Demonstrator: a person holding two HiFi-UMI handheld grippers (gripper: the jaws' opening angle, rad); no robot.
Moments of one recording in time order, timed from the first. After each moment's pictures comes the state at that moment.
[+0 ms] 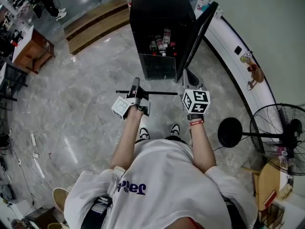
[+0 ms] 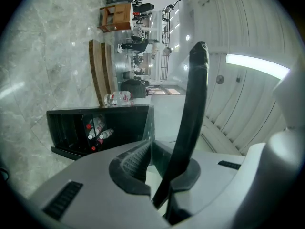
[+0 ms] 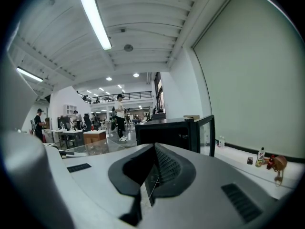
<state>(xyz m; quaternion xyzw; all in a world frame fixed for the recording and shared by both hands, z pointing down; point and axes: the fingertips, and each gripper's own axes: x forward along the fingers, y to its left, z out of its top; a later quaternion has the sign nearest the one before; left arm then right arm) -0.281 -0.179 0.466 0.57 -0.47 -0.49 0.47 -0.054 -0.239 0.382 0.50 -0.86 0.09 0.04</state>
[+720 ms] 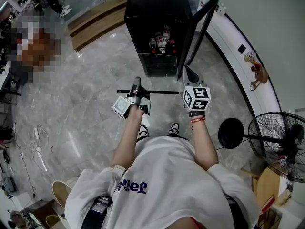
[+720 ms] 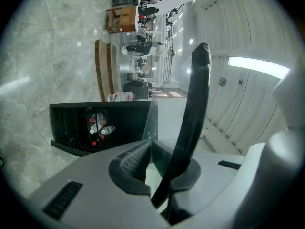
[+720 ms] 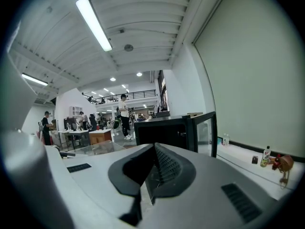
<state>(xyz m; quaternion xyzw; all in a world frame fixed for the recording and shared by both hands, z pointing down) -0.216 -0.193 0.467 0.55 -0.45 -0.51 0.47 -0.005 -0.266 0.398 0.46 -0.88 0.10 0.05</state>
